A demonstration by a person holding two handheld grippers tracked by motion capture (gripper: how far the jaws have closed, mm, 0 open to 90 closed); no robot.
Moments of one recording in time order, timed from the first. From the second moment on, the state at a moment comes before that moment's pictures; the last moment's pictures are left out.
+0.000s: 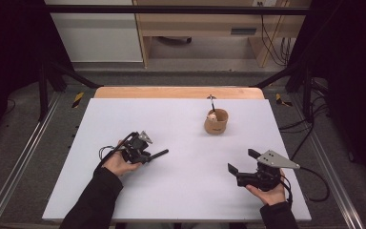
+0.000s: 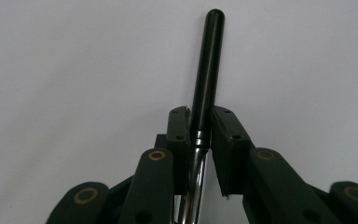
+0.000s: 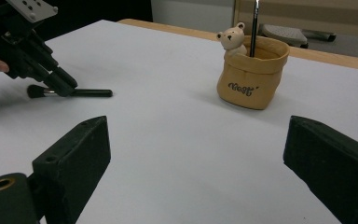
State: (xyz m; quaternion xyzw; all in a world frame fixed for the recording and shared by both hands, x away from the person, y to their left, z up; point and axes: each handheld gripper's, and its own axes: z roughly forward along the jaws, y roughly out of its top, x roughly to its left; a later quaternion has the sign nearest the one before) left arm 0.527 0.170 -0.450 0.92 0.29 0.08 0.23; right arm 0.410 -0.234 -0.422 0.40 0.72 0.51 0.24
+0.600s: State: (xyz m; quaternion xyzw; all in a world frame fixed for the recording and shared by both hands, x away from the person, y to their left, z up) left arm 0.528 0.164 -0.440 0.93 0.28 0.08 0.22; right arm 0.410 -0.235 -0.421 0.40 0.72 0.51 0.24
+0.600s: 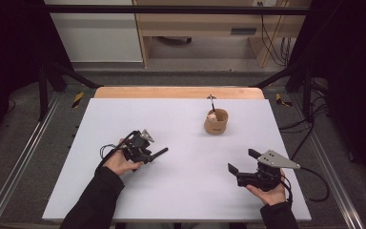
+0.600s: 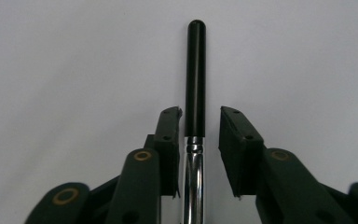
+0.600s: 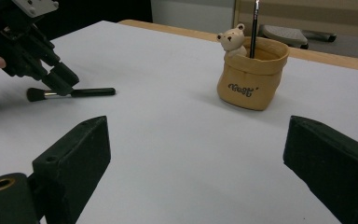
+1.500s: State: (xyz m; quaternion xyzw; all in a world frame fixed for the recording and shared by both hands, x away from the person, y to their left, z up) left arm 0.538 0.152 -0.446 0.95 0.28 0.05 0.16; right arm 0.410 -0.234 -0.420 0.40 0.72 0.51 0.24
